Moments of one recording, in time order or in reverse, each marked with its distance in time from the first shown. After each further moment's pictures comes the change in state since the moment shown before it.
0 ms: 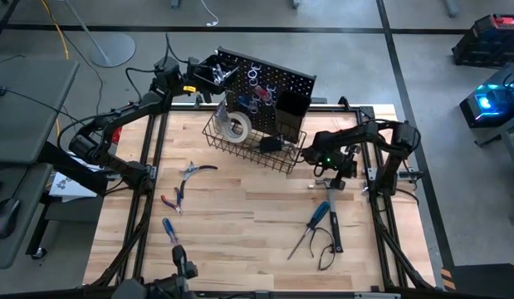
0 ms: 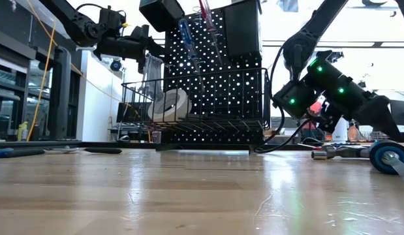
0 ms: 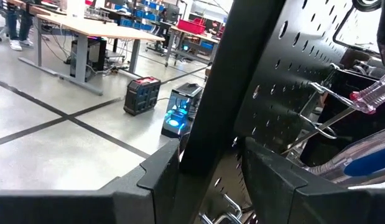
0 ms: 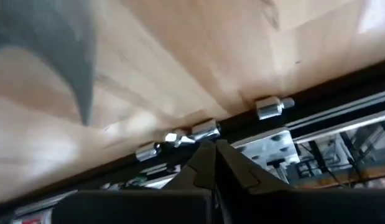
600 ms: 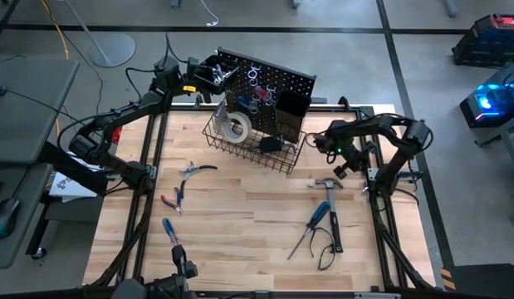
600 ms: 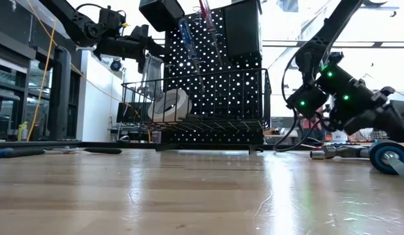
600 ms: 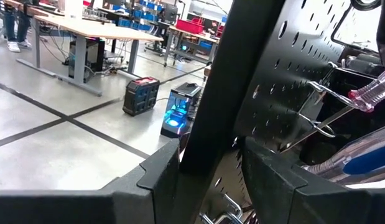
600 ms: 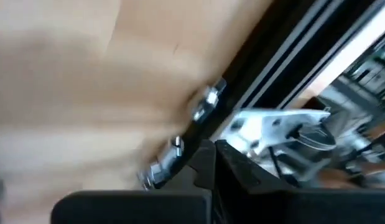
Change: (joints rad) left arm 0.000 0.000 0.000 -0.001 0.008 0.009; right arm -0.230 -0.102 -0.108 0.040 0.103 0.393
